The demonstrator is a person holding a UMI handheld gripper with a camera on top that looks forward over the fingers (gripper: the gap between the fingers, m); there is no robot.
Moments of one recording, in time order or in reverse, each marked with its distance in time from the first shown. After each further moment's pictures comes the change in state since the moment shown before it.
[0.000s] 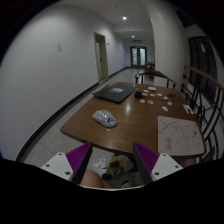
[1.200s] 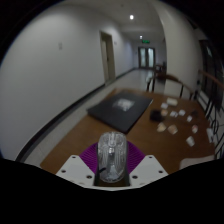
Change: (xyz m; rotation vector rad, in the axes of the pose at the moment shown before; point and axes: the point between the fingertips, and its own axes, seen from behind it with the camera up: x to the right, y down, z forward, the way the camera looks) arm 0.005 -0.122 0.211 0.006 -0.075 -0.041
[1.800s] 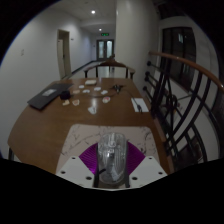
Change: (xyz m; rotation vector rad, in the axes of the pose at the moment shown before) arm 0.311 0.119 -0.153 -0.080 0.395 0.168
